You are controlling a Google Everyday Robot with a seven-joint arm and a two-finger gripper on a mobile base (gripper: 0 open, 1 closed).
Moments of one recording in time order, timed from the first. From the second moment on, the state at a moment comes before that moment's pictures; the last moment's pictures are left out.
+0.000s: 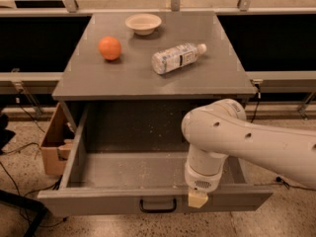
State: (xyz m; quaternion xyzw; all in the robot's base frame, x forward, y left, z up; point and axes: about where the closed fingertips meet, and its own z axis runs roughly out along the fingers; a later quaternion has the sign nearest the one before) arm 0.372 -0.109 0.650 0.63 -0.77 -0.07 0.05
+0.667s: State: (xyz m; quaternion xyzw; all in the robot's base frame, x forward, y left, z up) arm 0.345 -0.114 0.659 0.62 -0.78 -0.07 0.07
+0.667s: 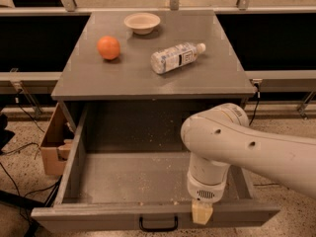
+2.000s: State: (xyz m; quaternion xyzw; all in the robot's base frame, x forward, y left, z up) arm 0.317 -0.119 0.666 0.60 -0.79 -0.06 0.08
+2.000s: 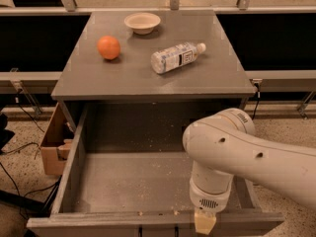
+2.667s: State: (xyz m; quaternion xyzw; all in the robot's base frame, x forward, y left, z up) arm 0.316 -0.120 0.666 0.60 -0.79 -0.06 0.08
